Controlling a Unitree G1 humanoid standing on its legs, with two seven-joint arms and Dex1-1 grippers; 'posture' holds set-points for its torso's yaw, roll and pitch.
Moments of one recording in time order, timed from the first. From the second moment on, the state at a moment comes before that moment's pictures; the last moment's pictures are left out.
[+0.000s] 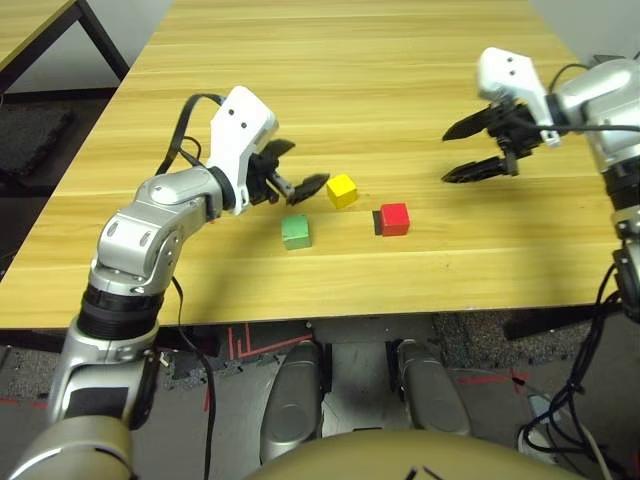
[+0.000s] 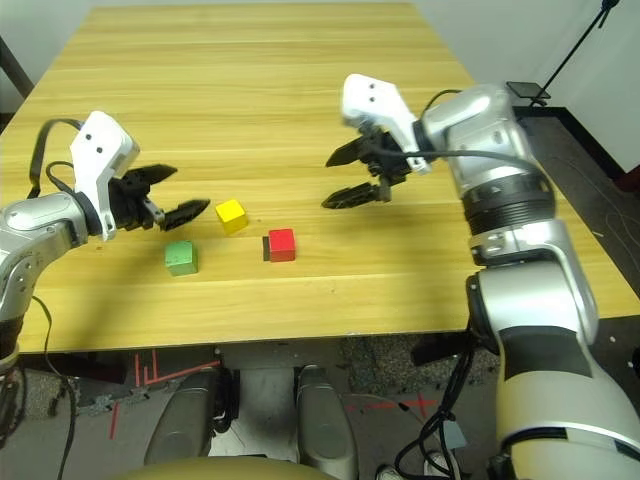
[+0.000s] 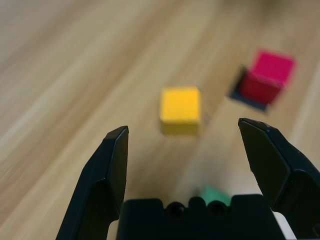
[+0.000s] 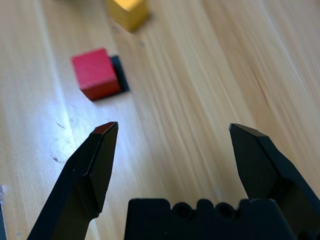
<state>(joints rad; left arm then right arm) -0.49 0.82 -0.11 -0.28 -0.42 0.80 -0.80 -1.01 -0.78 0.18 0.64 0.01 0.36 1.51</state>
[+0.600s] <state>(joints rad) -0.47 0.90 -0.24 -0.12 -0.27 0.55 -1.09 -0.78 -0.85 0.06 0.38 0.13 0.58 1.37</state>
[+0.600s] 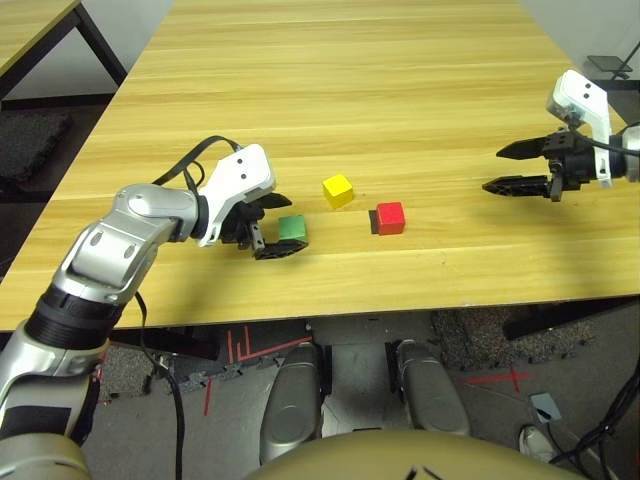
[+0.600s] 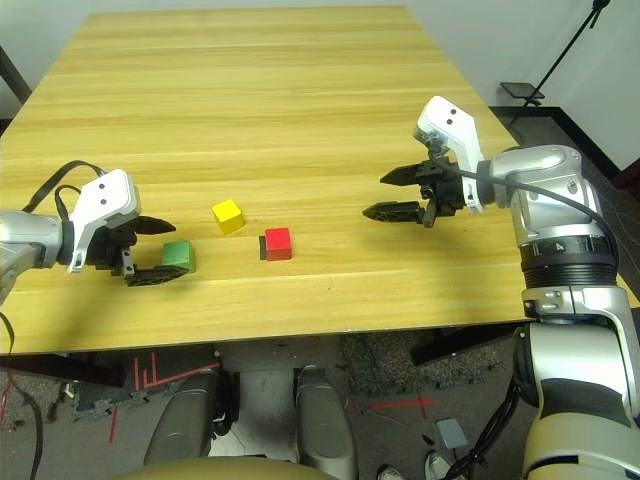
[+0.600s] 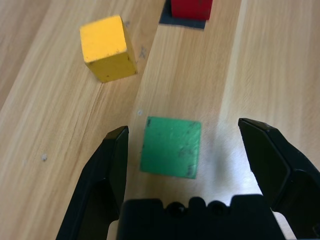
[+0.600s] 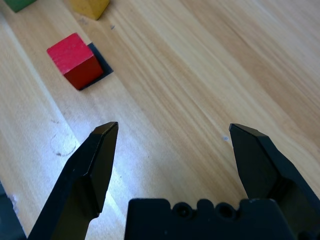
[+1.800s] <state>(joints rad) -0.92 0.54 -0.42 0.03 -0.22 0.74 -1.19 -0.63 -0.87 0.02 0.21 0.26 0.67 1.25</state>
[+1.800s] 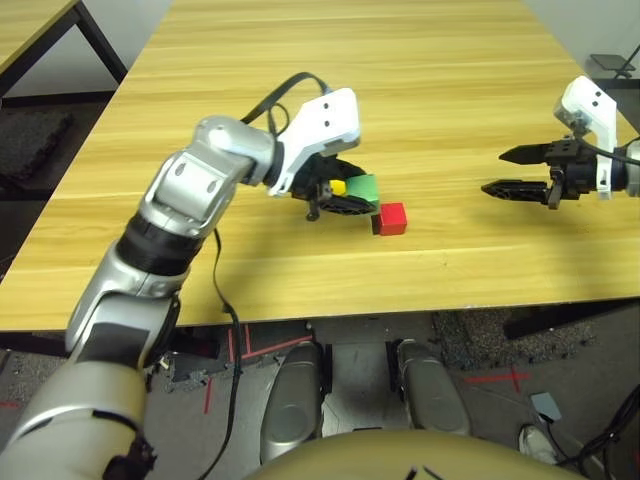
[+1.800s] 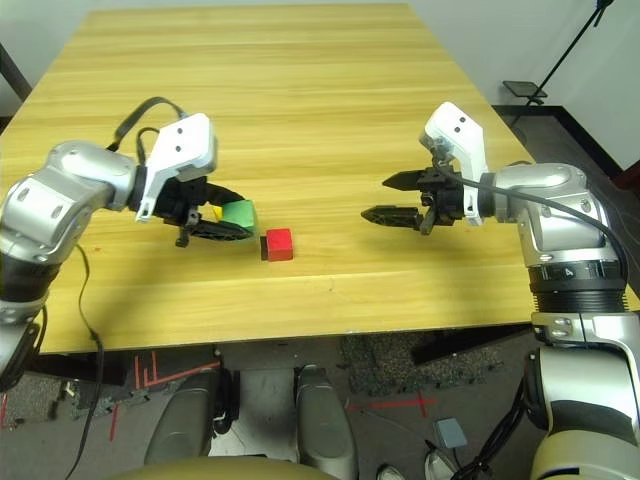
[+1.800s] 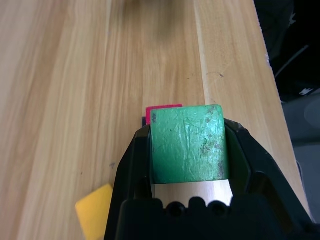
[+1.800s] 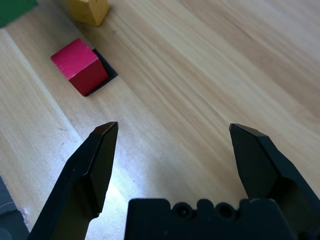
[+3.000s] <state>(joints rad) -1.00 0.31 -0.48 0.36 -0.07 0.57 -1.21 -0.47 -0.89 -0.05 0.03 0.38 0.78 1.13</state>
